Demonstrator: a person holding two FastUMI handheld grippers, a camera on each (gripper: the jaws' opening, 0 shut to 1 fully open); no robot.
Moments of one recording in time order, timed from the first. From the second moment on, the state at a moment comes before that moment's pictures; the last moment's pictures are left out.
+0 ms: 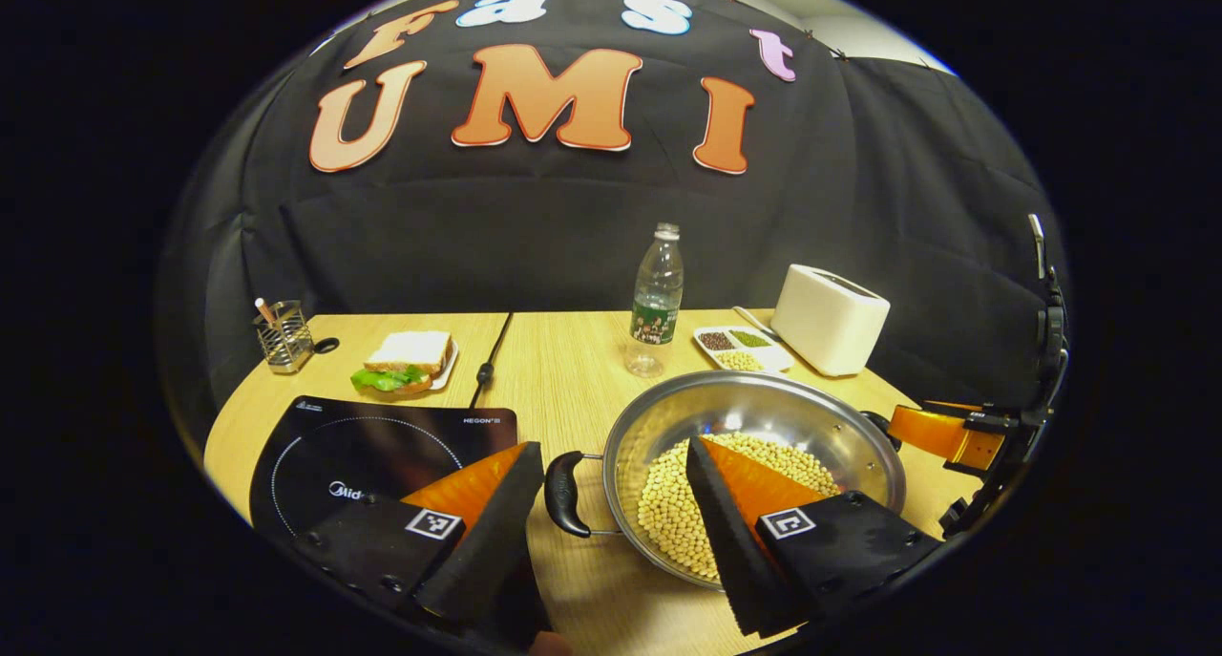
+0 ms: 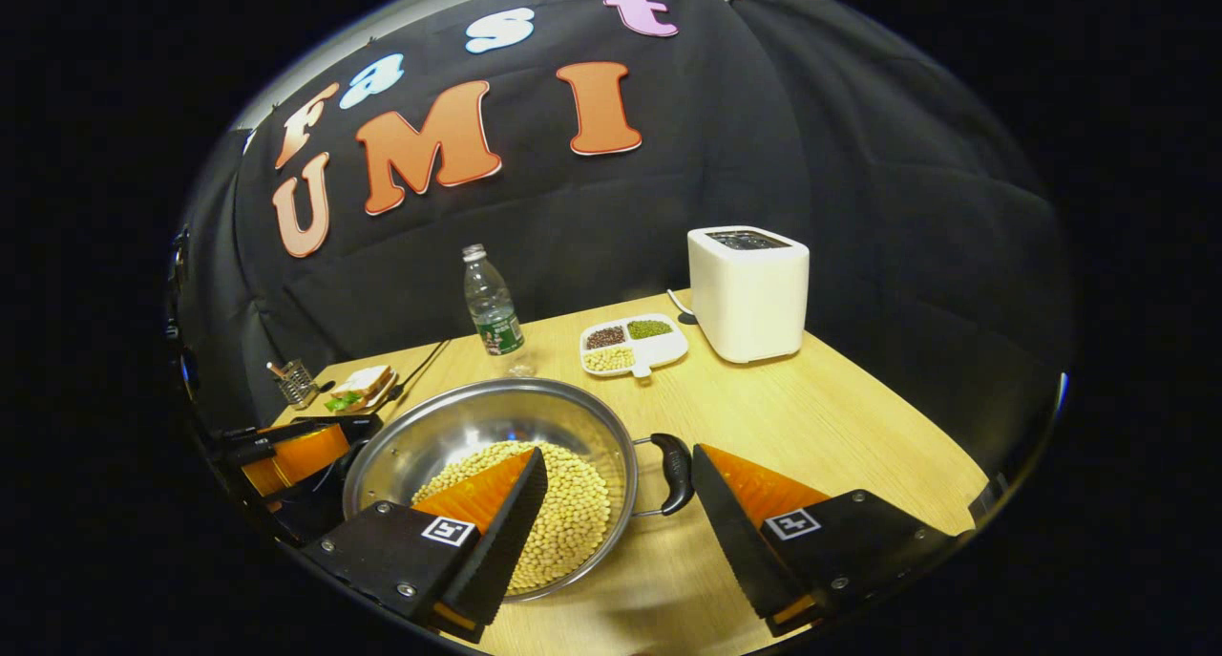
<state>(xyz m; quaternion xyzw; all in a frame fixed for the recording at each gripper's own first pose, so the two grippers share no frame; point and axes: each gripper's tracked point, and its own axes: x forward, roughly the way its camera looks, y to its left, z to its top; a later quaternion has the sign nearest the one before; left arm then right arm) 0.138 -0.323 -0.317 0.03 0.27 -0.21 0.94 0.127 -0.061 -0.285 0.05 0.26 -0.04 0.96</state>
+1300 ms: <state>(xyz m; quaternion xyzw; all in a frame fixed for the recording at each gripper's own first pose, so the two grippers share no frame) 0.155 -0.320 -0.392 0.04 0.41 -0.18 0.89 0.147 -0.076 -0.353 0.09 0.37 -0.06 0.92</state>
